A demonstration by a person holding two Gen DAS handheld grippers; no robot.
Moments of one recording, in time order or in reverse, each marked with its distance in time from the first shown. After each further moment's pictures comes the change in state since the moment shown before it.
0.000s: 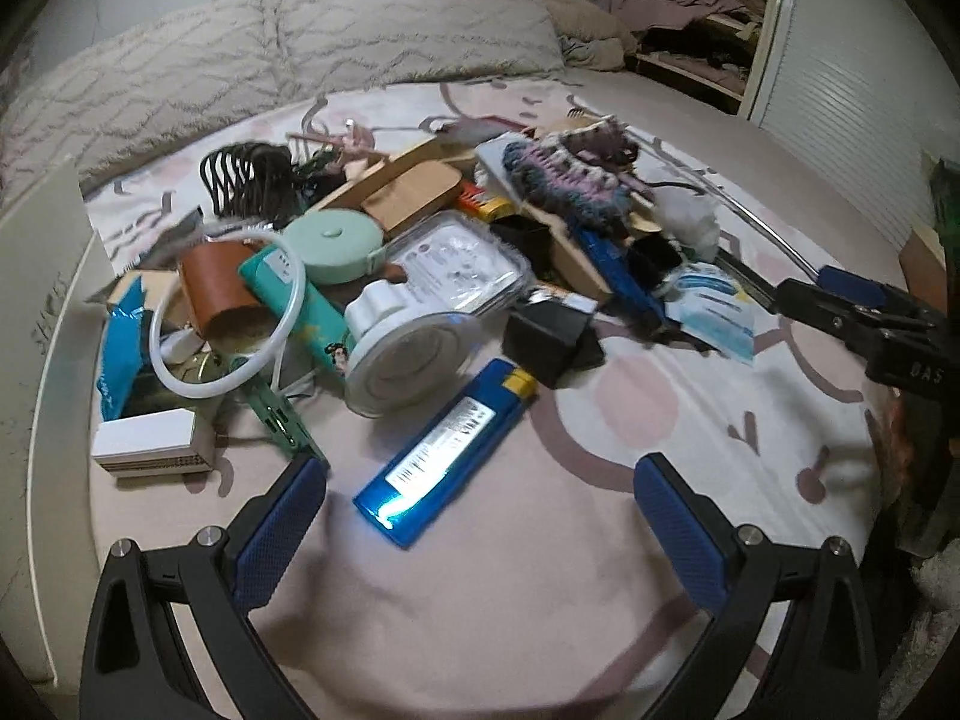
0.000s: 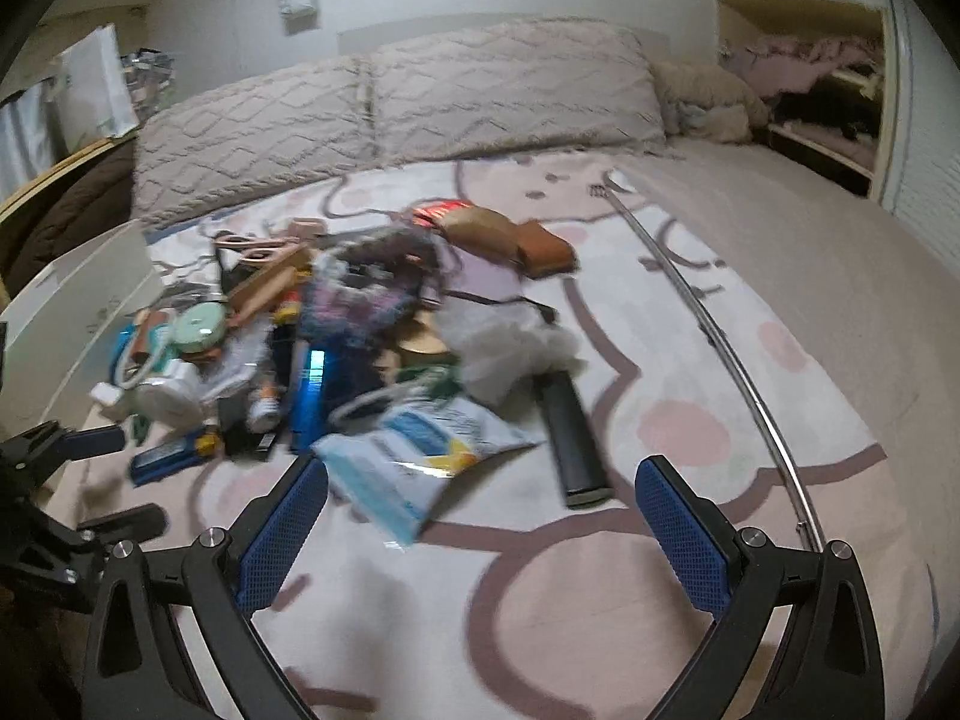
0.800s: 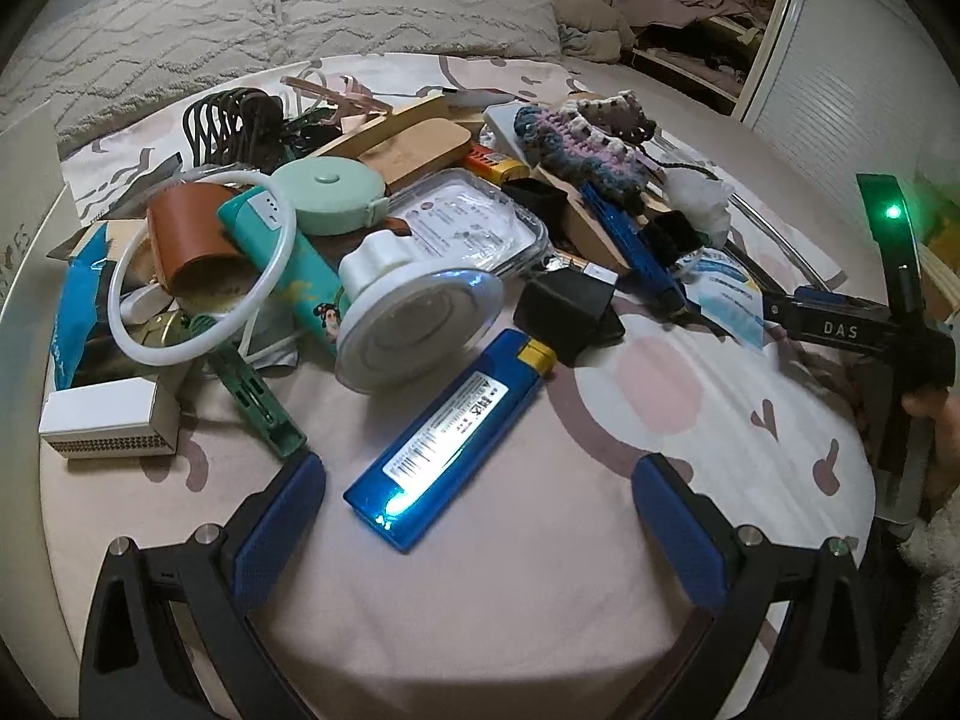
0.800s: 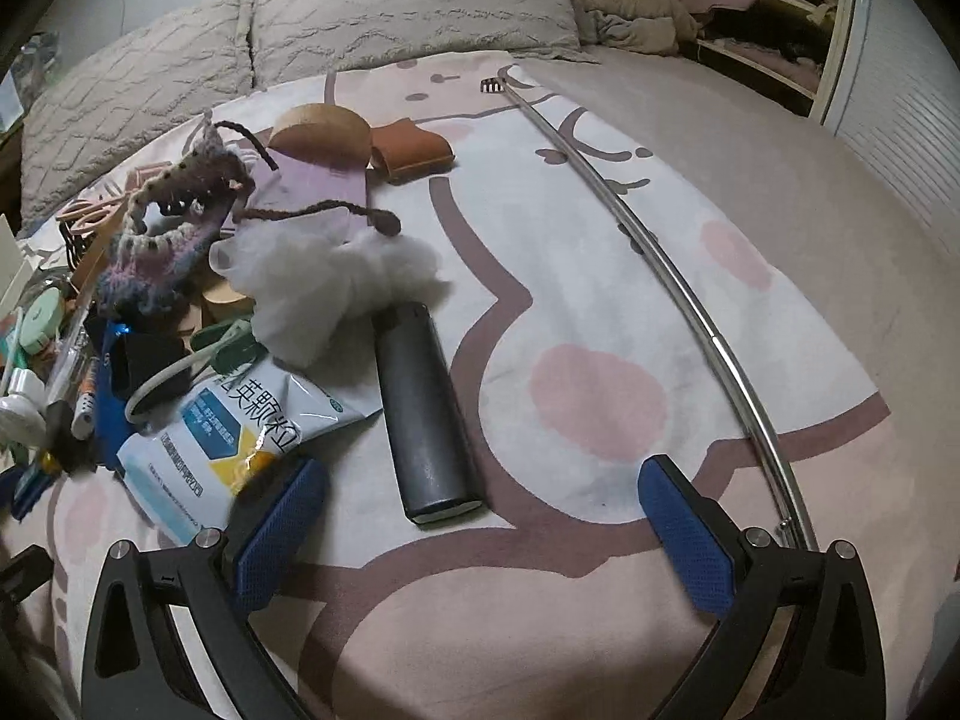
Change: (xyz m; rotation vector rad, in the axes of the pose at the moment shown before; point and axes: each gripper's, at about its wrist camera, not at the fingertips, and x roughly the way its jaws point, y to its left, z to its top) left arm 0.013 0.010 -0.013 -0.026 0.014 -0.071; right arm 0.052 -0.030 -0.004 0.081 0.187 -0.168
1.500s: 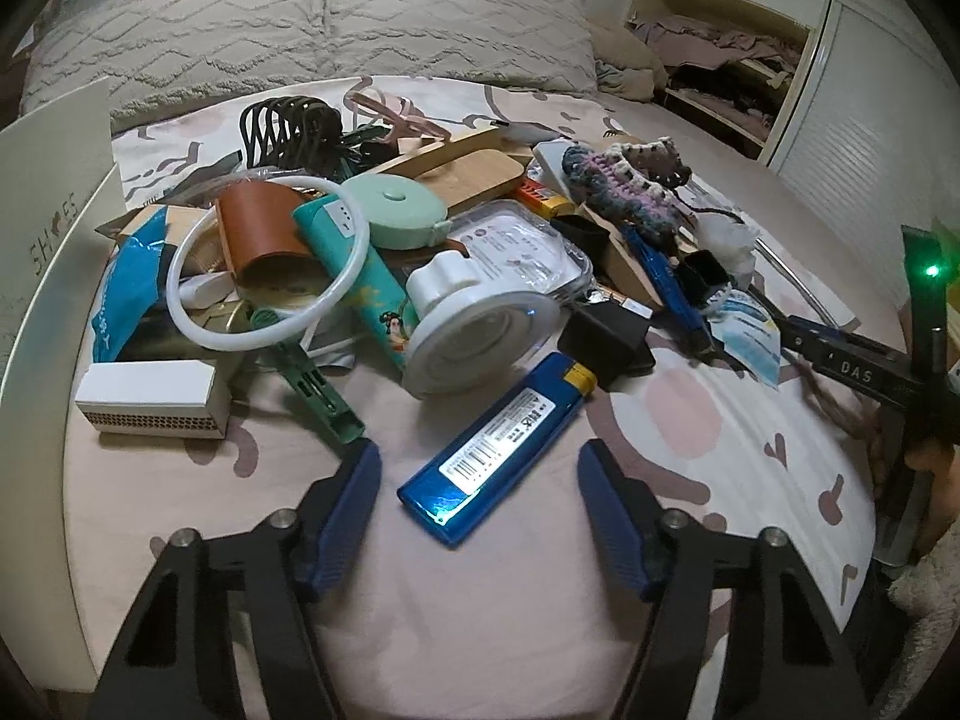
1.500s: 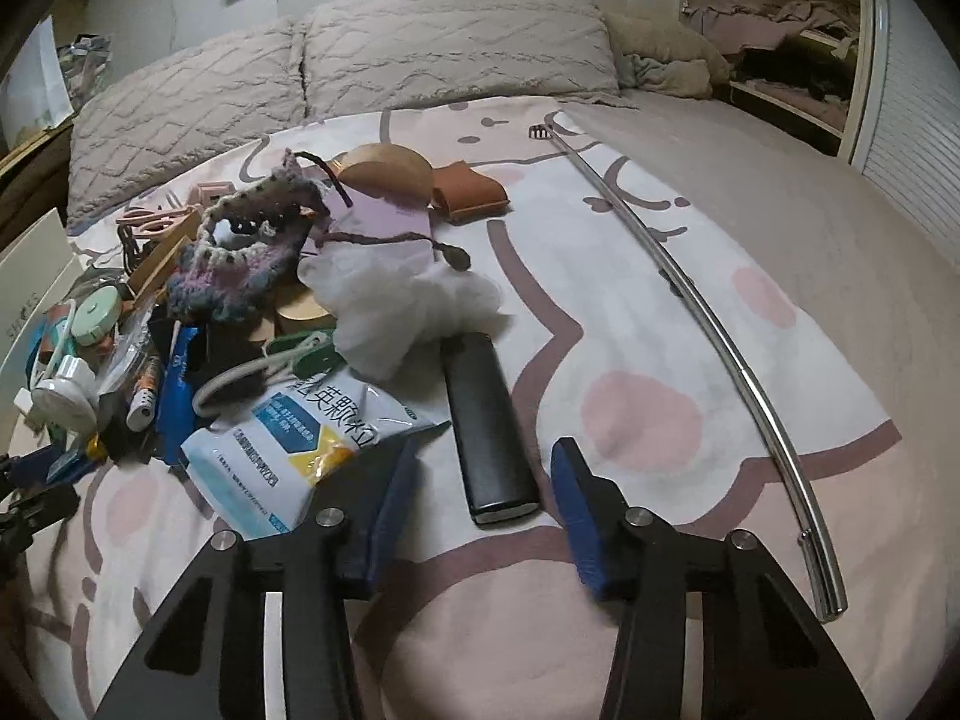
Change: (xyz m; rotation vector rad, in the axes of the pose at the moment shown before) left arm -0.011 0.015 -0.003 -0.083 -0.071 0.041; right arm -0.018 0.009 -0.004 -0.056 -0.110 0.099
